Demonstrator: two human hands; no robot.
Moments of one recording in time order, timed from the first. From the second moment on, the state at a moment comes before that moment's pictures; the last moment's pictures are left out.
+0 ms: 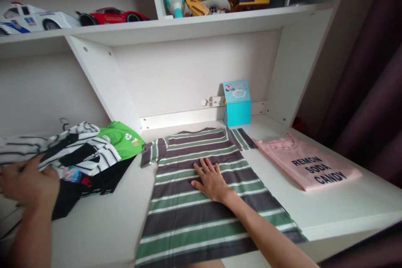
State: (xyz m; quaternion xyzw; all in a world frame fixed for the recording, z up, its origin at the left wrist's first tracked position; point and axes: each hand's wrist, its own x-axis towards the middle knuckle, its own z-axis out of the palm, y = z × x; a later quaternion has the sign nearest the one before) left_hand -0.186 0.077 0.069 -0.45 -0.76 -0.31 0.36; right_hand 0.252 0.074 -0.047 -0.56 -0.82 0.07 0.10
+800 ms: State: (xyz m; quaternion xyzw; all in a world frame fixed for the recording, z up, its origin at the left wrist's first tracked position) left_hand -0.096 0.209 0.006 -0.72 -0.67 0.02 0.20; right_hand 0.252 0.070 -0.042 -0.56 -0.82 0.08 0.11
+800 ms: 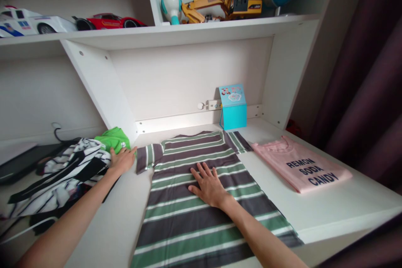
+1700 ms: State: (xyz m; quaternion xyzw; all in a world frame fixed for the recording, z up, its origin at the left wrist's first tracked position) left_hand -0.033 0.243 -0.052 -0.74 -0.67 -0.04 -0.04; right_hand 0.354 0.156 -0.038 -0.73 -0.68 0.06 0.05
